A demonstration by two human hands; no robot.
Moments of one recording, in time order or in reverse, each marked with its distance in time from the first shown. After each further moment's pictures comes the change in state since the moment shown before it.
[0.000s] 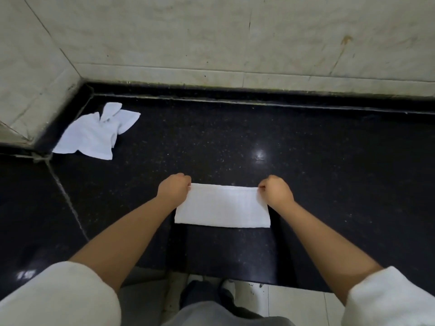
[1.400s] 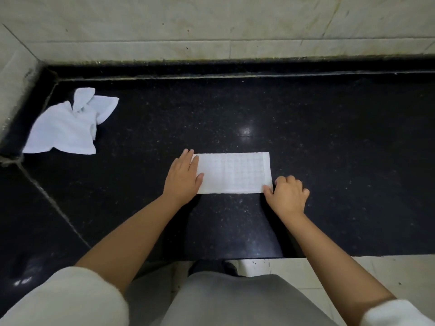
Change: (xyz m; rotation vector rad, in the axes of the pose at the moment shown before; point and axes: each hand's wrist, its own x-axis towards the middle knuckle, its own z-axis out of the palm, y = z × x) left_hand -0.004 0.009 0.026 -0.041 0.198 0.243; right_hand -0.066 -0.010 0.031 -0.053 0.172 0.384
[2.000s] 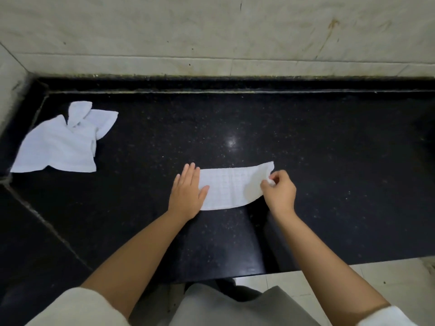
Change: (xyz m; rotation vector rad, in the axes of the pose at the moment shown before) left_hand 0.006 -0.021 0.005 -0.172 -0.058 -0.056; right_hand -0.004 -0.069 -0.032 0.775 0.147 0.195
